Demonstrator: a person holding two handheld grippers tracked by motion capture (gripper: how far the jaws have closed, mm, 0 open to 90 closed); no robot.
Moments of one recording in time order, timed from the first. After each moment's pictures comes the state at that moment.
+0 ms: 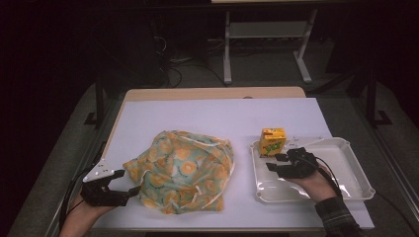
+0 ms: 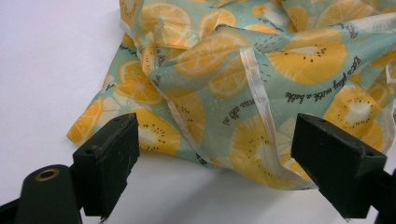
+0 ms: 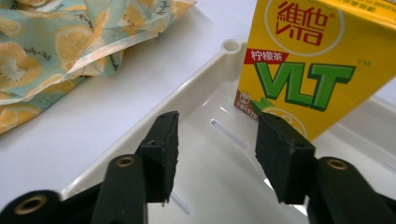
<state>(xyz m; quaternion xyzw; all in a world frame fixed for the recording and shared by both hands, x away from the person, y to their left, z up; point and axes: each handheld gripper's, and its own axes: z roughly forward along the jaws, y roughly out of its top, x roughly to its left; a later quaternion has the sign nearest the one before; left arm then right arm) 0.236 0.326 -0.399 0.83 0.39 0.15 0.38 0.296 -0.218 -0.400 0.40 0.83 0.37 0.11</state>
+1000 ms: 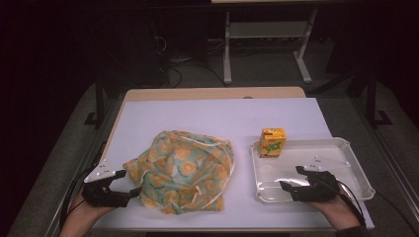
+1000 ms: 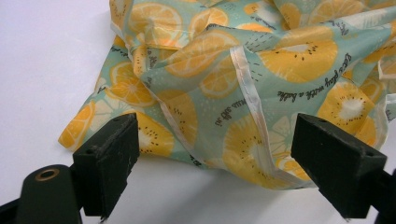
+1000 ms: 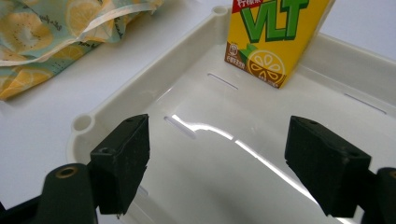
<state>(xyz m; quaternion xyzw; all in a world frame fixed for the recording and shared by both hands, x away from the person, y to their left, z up) 0.236 0.324 -0.400 0.83 0.38 0.15 0.38 0.236 -0.247 -0.405 0.42 0.81 0.38 0.16</state>
